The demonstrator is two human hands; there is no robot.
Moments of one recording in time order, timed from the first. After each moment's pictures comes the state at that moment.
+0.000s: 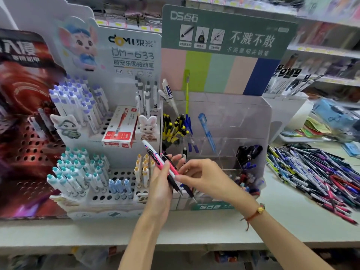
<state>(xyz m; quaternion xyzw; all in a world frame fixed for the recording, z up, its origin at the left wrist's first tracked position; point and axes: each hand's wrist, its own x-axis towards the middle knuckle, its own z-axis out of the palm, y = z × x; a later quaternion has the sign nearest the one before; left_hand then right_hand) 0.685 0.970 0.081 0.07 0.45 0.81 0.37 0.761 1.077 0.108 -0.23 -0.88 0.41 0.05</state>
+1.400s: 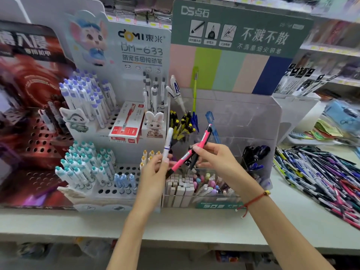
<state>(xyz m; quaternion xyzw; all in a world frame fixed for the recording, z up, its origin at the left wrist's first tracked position) 0.660 0.952 0.086 0.21 0.70 0.65 0.23 0.745 1.097 0.120 -0.32 -0.69 0.64 0.14</state>
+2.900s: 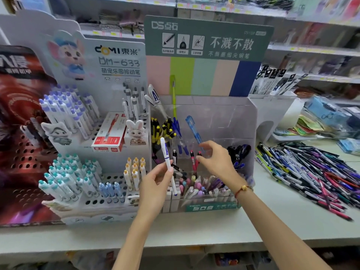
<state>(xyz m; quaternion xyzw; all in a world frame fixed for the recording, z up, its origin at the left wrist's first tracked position) 0.693 0.973 0.076 0.24 0.71 0.63 0.22 0.766 1.154 0.084 -0.36 -0.86 0.29 0.20</state>
